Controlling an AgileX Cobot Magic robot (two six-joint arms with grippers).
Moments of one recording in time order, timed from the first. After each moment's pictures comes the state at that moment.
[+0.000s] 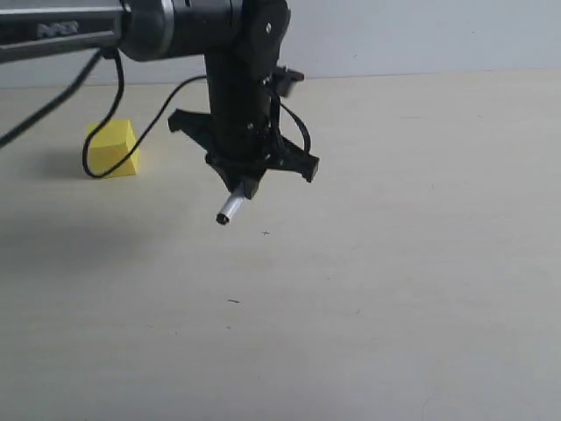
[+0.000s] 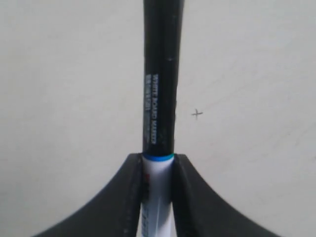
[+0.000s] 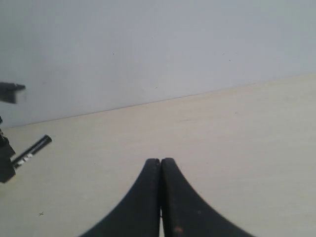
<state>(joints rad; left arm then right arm) -0.74 2.16 -1.81 0.13 1.21 -0.30 -0.02 0.01 0.00 0.21 0.22 0.00</state>
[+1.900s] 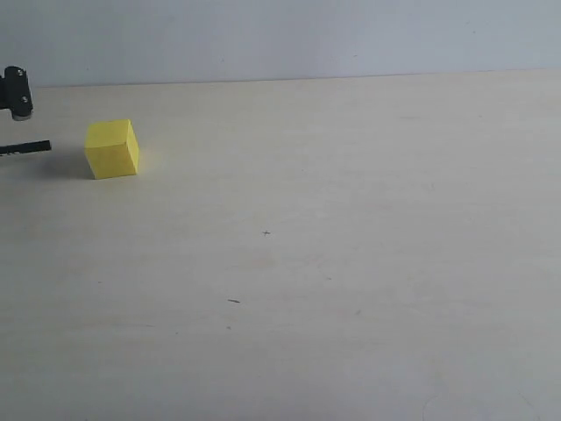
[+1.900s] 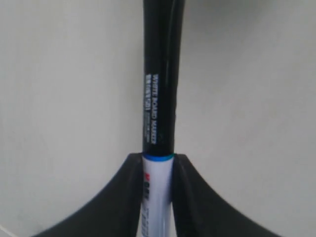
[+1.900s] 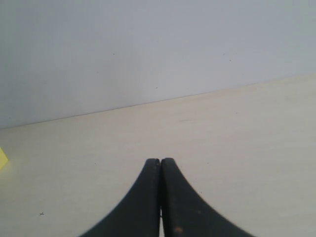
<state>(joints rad) 0.10 2.24 -1.64 0.26 0.74 1.18 -0.02 0.01 0.00 0.21 0.22 0.00</state>
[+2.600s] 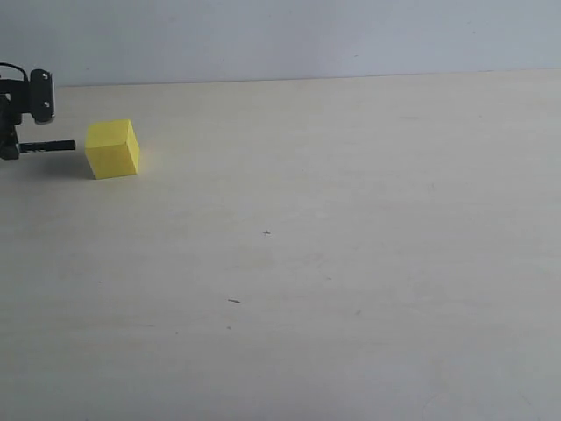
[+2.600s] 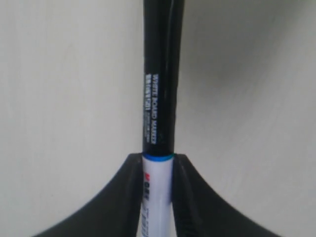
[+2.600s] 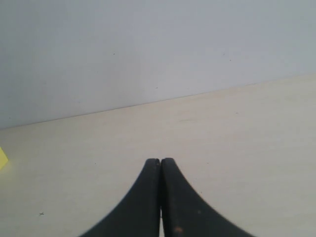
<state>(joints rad) 0.06 2.26 -1.64 0.21 0.67 1.30 -0.02 0.01 0.00 0.21 0.22 0.00</state>
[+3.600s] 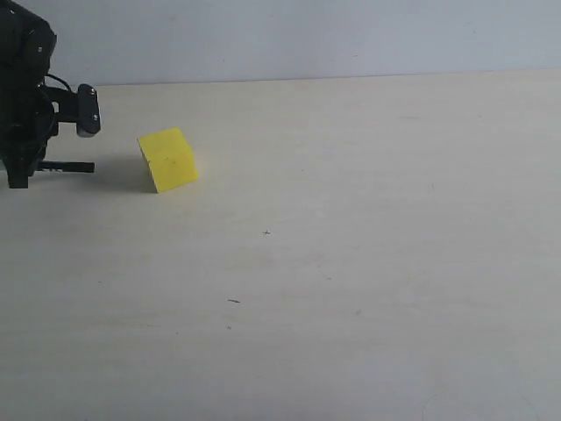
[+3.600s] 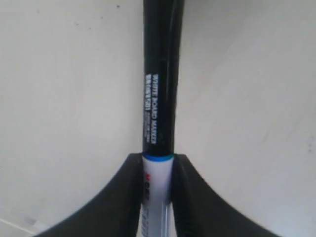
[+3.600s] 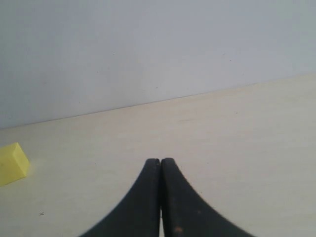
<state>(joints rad) -0.15 2.24 -1.64 0.47 1.01 0.91 -0.02 0.01 0.00 0.21 0.22 0.00</state>
